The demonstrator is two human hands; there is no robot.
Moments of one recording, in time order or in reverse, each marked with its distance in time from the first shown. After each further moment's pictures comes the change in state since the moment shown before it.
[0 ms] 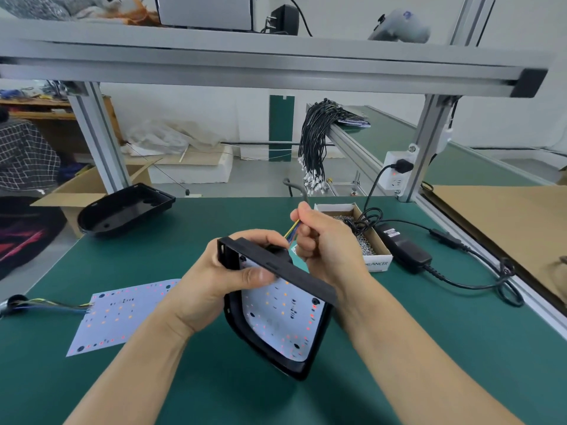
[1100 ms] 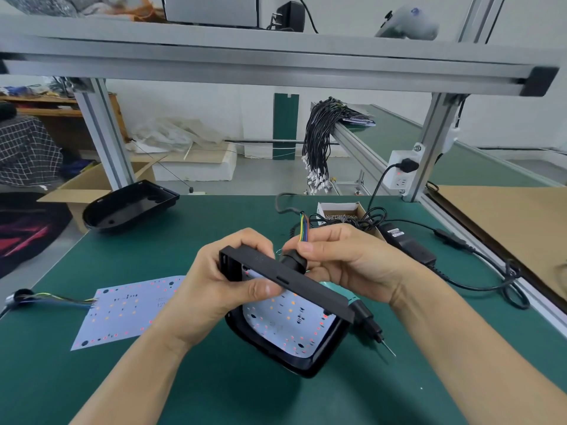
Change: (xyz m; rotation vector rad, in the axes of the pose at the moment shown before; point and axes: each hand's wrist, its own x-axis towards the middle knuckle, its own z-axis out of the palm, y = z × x) left_hand -0.012 0.000 0.005 0.150 0.048 0.165; right_hand -0.021 -0.038 -0.031 -0.290 -0.621 0.300
